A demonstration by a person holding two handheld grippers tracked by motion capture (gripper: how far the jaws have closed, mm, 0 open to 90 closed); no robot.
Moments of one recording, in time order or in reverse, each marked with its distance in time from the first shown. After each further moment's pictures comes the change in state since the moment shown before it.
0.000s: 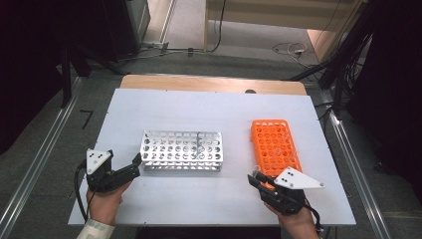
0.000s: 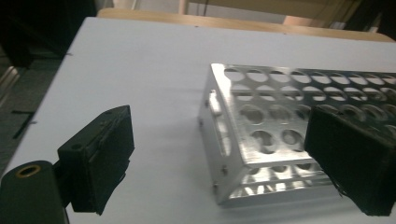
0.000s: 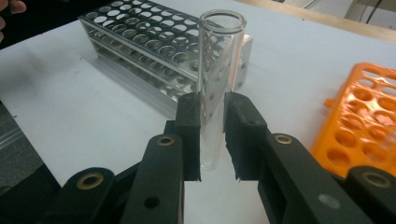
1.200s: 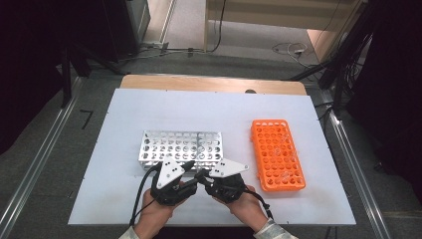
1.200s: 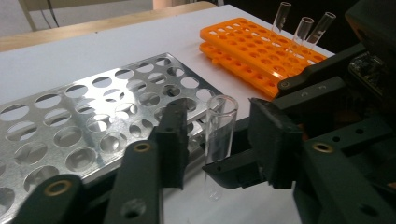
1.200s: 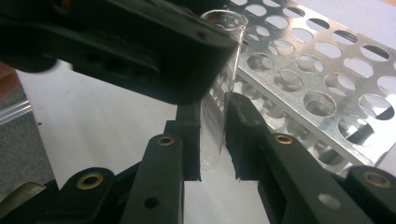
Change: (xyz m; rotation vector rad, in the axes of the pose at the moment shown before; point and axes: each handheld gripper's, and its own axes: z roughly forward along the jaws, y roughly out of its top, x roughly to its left) left arm -0.136 0.000 0.000 0.056 -0.450 0.289; right arm 0.066 0.031 0.106 0.109 0.160 -0.137
